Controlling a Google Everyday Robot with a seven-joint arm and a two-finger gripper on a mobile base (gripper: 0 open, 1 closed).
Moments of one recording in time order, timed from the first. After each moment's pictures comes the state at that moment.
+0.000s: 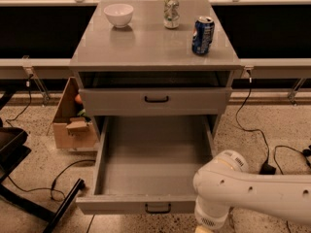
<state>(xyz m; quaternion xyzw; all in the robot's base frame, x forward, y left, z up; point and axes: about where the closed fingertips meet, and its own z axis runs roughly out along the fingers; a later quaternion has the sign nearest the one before) 0.329 -0.153 0.533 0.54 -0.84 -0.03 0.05</state>
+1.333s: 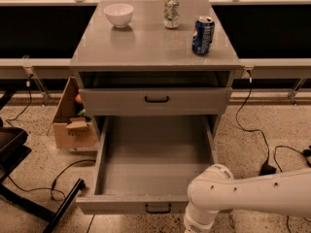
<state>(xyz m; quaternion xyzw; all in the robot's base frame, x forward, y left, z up) 0.319 -0.119 0.457 0.53 -0.84 -0.10 0.05</state>
